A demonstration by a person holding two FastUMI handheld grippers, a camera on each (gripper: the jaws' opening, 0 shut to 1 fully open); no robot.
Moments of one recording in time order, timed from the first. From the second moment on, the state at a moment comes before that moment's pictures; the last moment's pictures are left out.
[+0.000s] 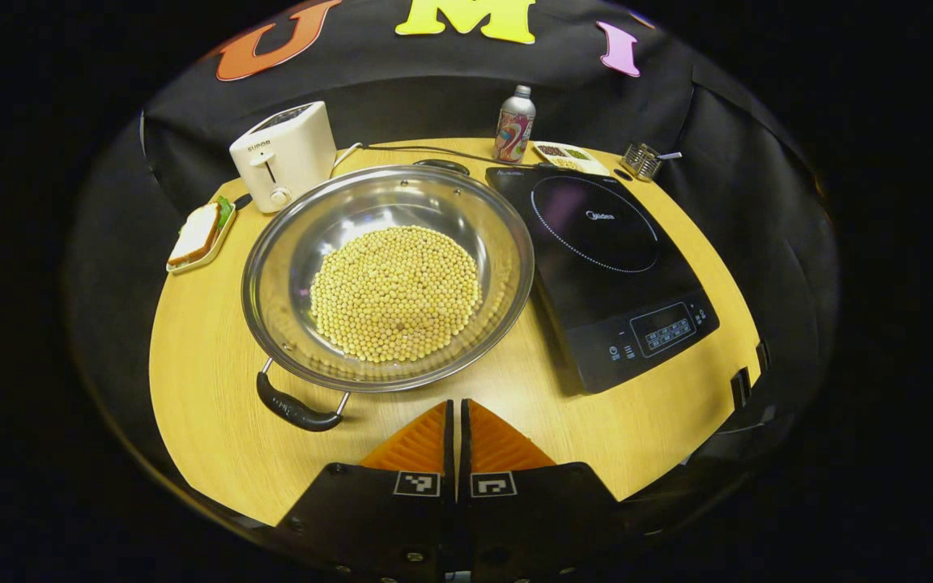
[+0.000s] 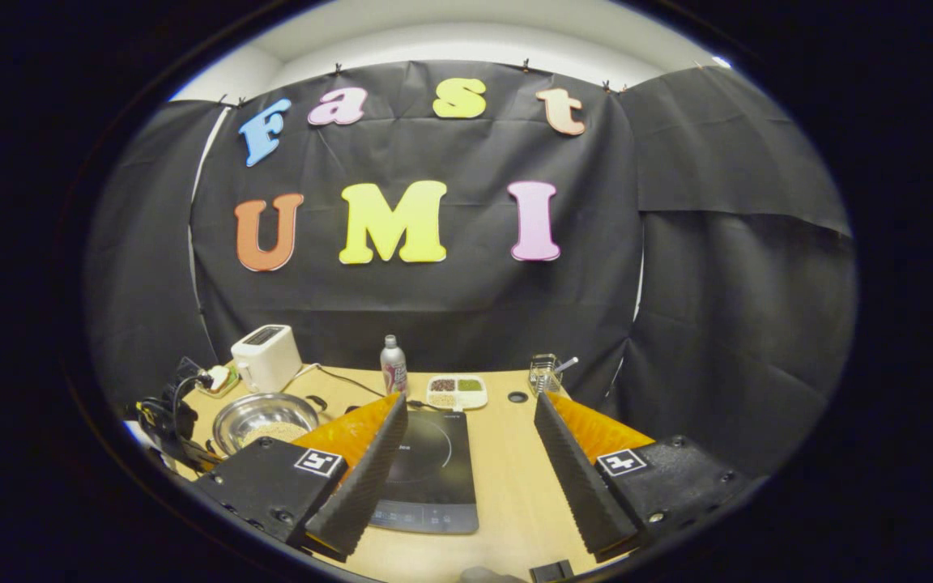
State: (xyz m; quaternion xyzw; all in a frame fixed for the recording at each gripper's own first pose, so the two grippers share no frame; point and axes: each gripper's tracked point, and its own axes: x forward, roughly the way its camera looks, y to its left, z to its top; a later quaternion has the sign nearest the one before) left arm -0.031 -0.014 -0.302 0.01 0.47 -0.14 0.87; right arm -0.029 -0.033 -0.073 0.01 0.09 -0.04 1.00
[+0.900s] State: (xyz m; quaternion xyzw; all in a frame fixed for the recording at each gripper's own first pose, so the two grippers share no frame) left arm -0.016 0.058 -0.331 0.01 0.49 -0.08 0.87; right arm -0.017 -0.018 -0.079 -0.01 0.10 -0.03 0.99
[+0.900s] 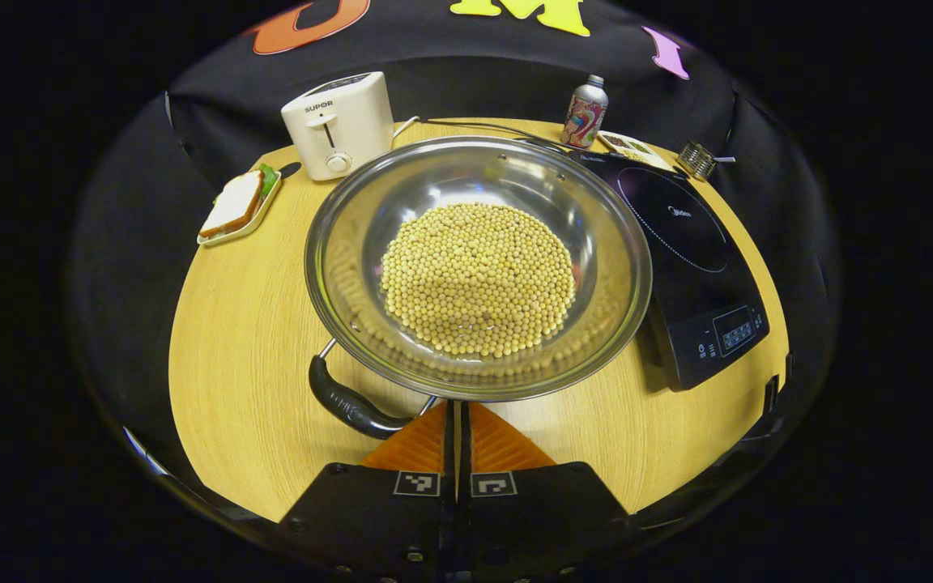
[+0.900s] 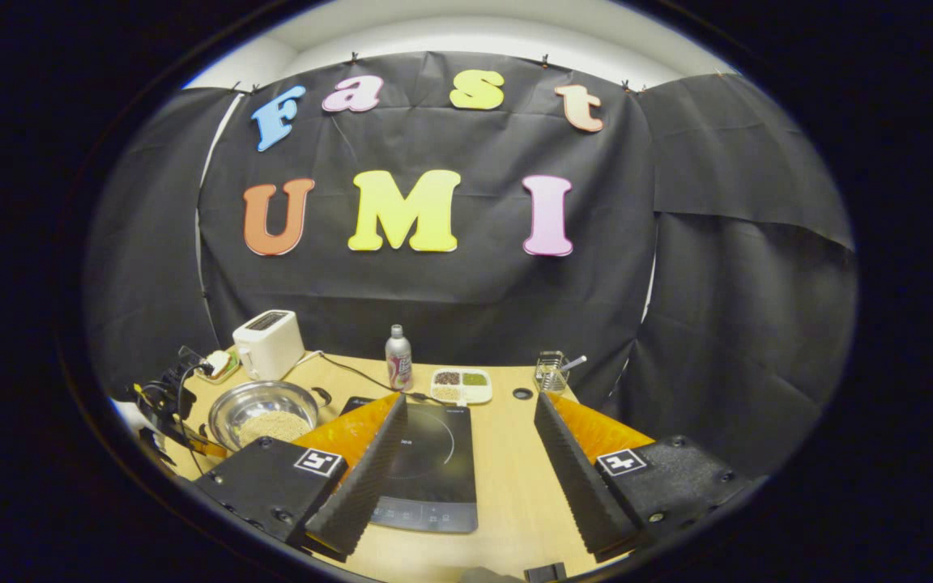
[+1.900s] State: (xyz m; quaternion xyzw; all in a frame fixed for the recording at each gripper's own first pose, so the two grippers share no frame) left arm 0.016 0.129 -0.331 -0.01 0.48 -0.03 0.87; right arm -0.014 -0.014 -0.083 -0.02 0.11 -0.03 0.99
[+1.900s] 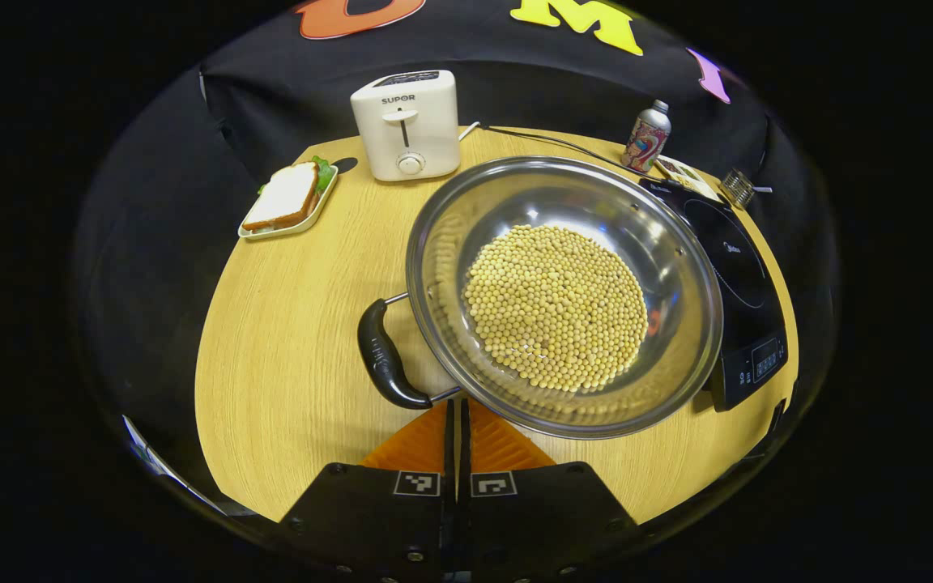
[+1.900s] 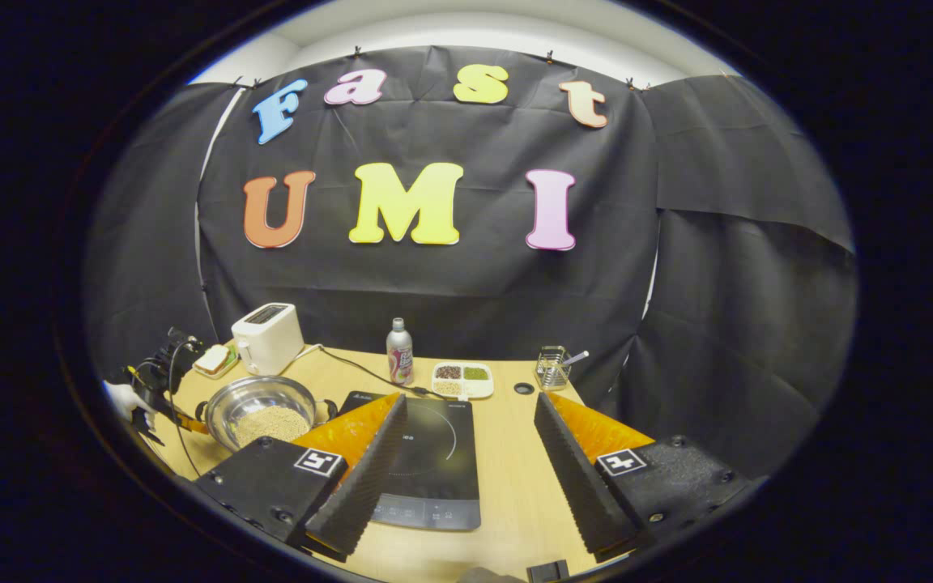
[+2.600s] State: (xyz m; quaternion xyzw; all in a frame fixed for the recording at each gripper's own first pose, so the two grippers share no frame) left arm 0.044 0.155 -0.331 -0.04 0.48 0.00 0.88; right arm -0.012 -0.010 -0.084 -0.02 0.12 -0.03 0.99
